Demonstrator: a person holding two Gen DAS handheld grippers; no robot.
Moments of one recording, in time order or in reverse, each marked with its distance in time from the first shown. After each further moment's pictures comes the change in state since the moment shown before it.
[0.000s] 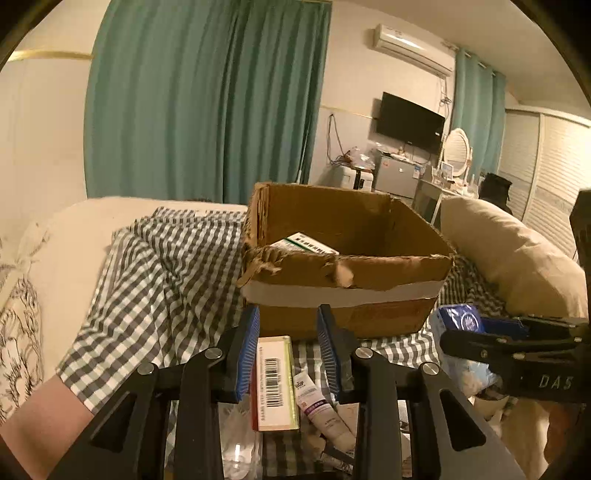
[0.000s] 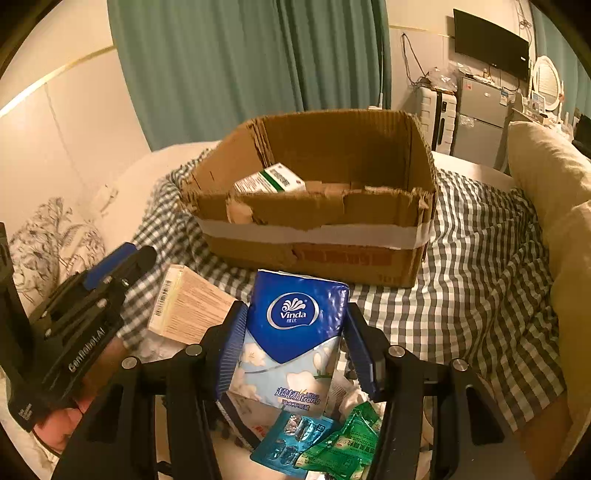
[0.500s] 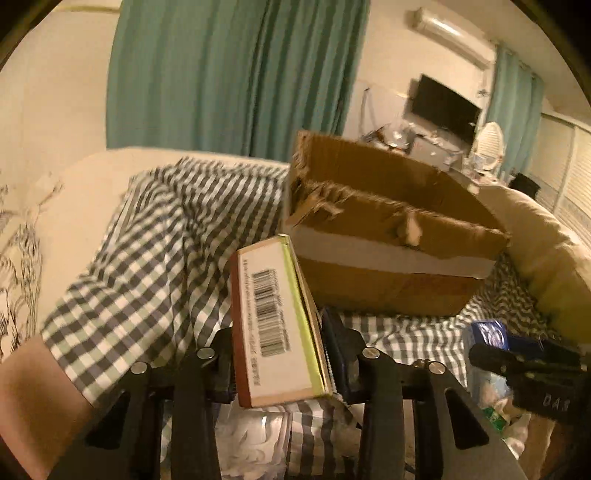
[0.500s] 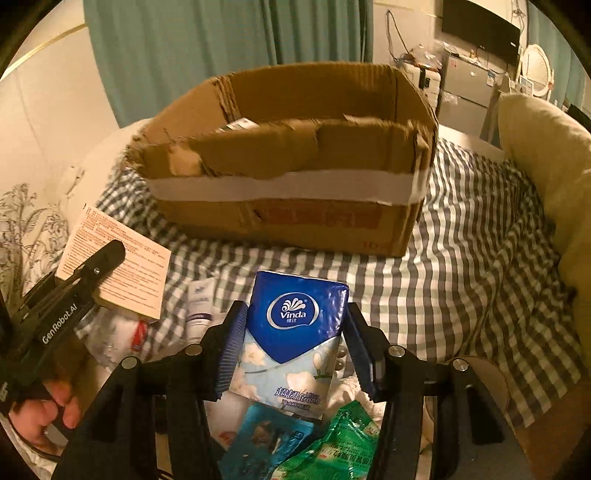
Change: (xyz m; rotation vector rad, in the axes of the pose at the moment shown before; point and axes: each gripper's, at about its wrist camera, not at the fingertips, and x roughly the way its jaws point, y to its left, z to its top) left arm 0.039 0.031 -0.025 -0.111 0.113 0.096; right arm 0.047 -0.004 -0.016 0.015 0.099 -0.100
